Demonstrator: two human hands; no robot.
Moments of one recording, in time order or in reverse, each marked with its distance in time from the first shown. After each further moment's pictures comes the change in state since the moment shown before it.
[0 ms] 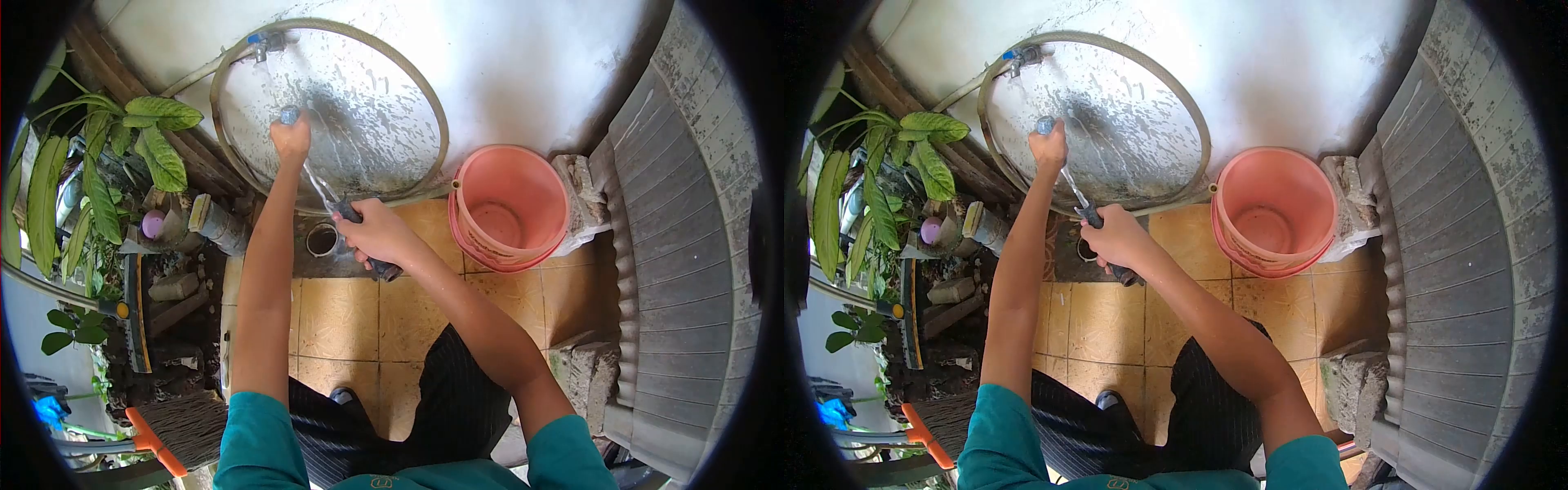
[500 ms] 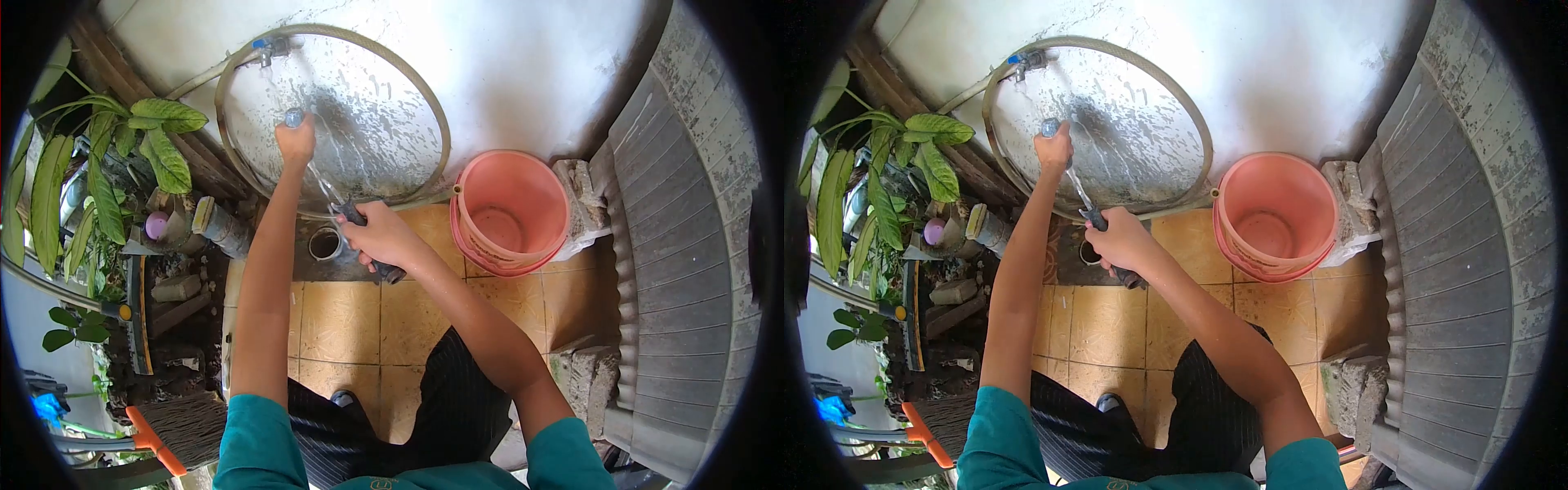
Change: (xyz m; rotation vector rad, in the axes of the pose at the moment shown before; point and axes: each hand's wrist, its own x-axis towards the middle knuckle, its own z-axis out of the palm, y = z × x) left_hand 0.006 0.000 0.001 -0.009 -0.068 -0.156; right_hand -0.001 -0.001 -0.002 0.014 0.009 -0.024
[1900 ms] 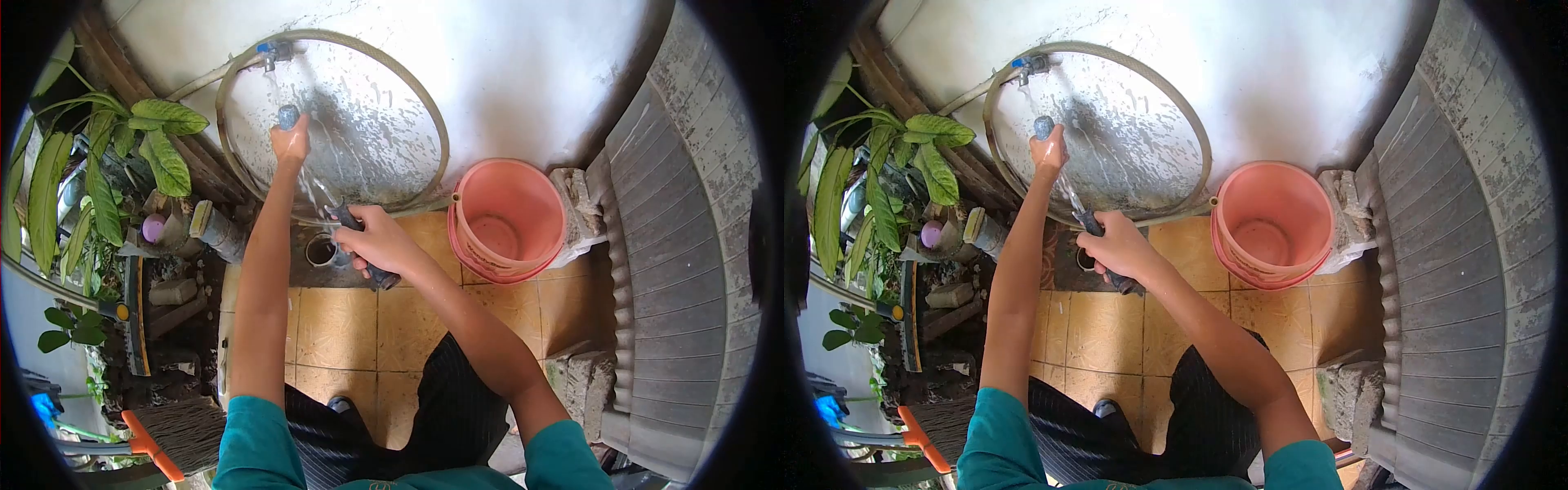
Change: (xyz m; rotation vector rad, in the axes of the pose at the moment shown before) left_hand 0.011 0.005 -0.009 -0.079 -0.018 -0.071; right_hand -0.002 -0.006 0.003 0.100 -0.049 -0.106
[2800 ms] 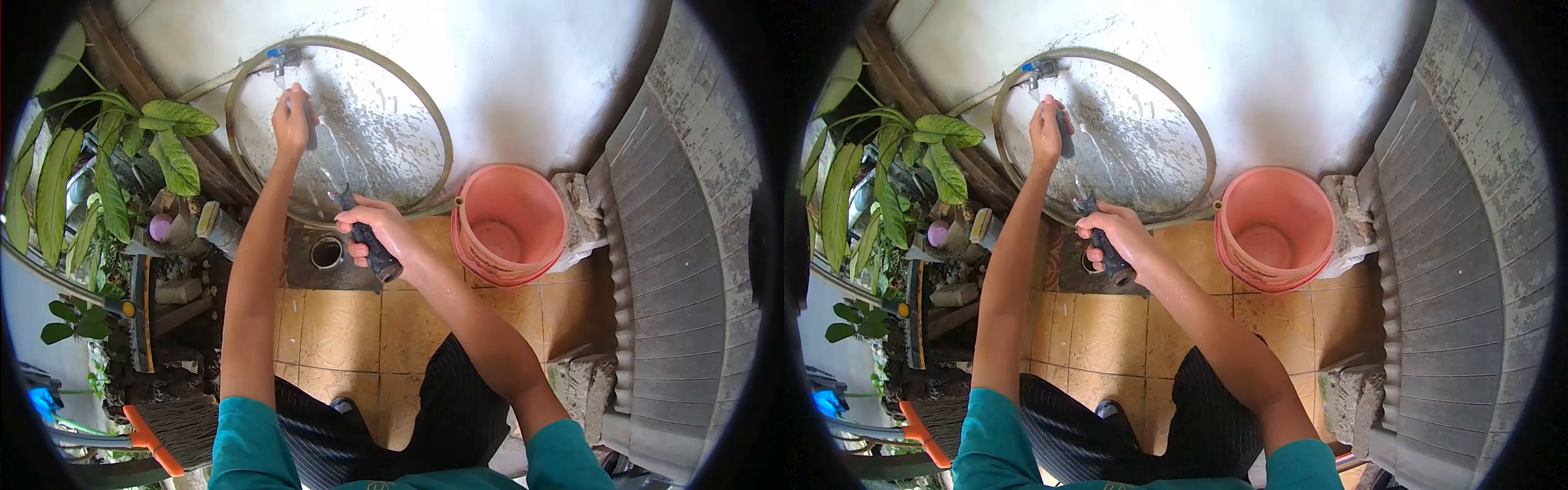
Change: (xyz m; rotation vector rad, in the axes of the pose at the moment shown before) left_hand -0.021 0.074 -0.009 -0.335 -0.257 0.259; right_hand -0.005 -0.016 0.001 0.640 -0.144 0.085
